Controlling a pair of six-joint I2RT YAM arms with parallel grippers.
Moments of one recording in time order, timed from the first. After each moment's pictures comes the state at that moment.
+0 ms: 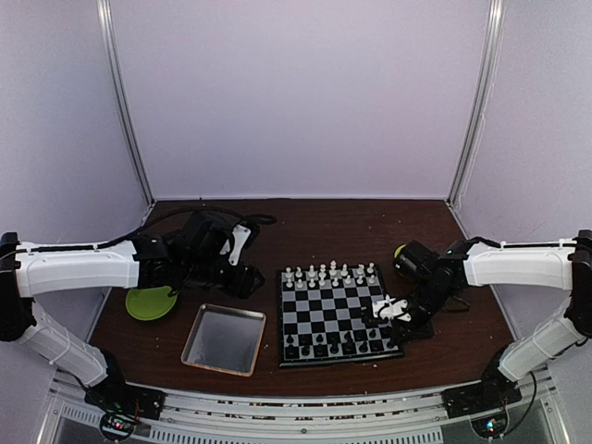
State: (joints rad) left arm -0.90 1.38 0.94 -0.31 -0.11 -0.28; right arm 0.70 1.41 0.81 -0.80 -0.30 -0.76
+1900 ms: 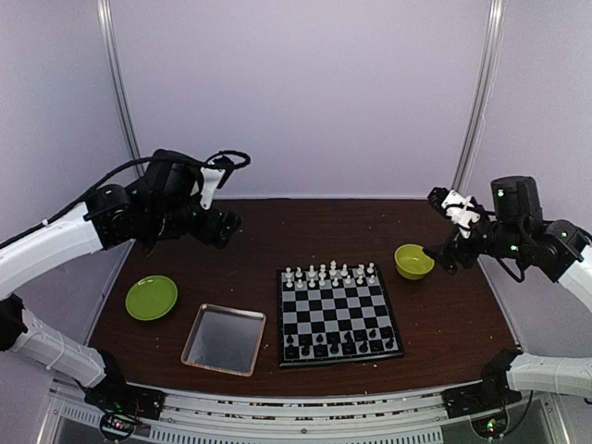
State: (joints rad) left arm -0.85 1.28 1.26 -0.57 -0.44 -0.01; right arm 0.49 0.86 0.99 -0.68 0.03 -0.47
